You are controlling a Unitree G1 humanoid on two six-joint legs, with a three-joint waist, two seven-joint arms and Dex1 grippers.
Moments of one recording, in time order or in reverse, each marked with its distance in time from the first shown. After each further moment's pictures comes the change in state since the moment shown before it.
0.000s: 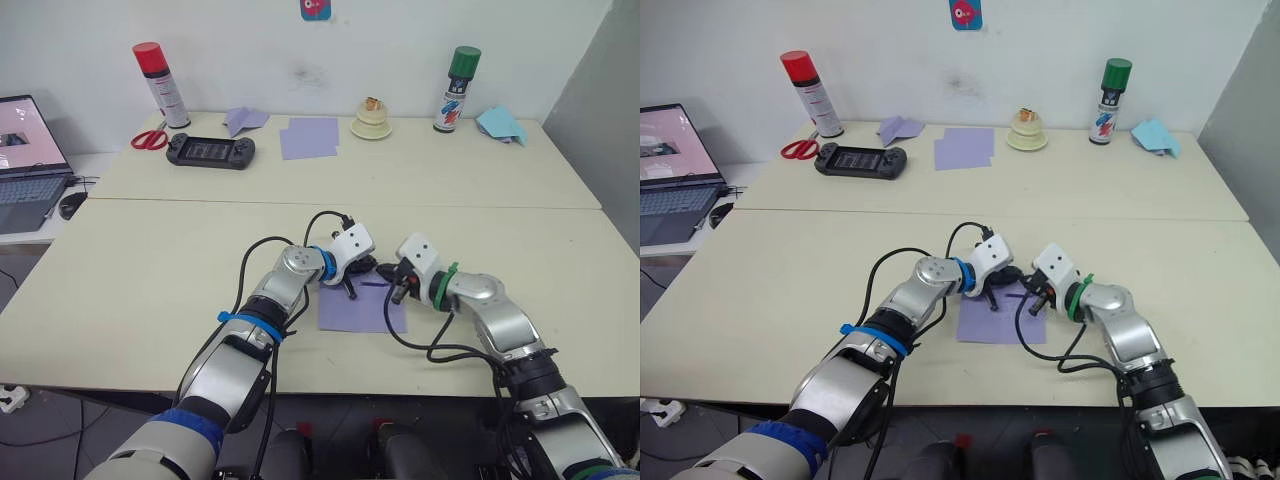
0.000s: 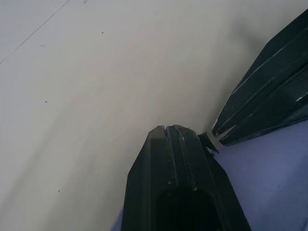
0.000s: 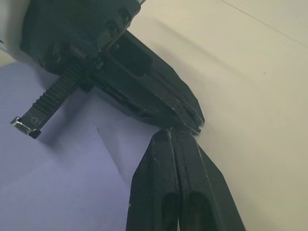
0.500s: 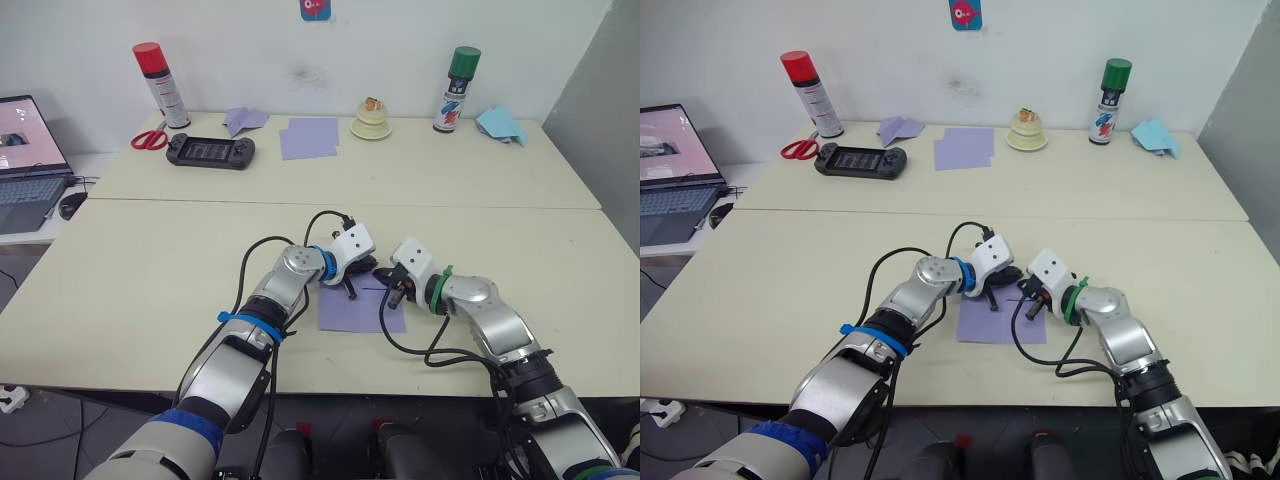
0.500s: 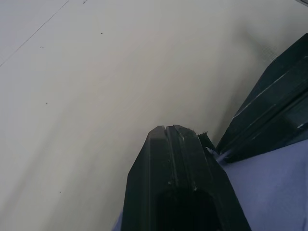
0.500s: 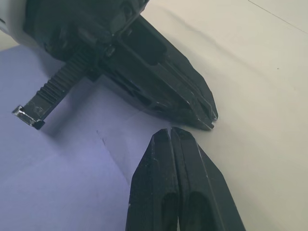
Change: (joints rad) left arm 0.003 0.001 -0.004 -0.010 0.015 -0.002 0.001; right arm 0.007 -0.001 0.039 -0.001 -0.035 -0.006 -0.023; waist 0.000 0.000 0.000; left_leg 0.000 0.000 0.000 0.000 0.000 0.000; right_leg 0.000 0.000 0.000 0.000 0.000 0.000
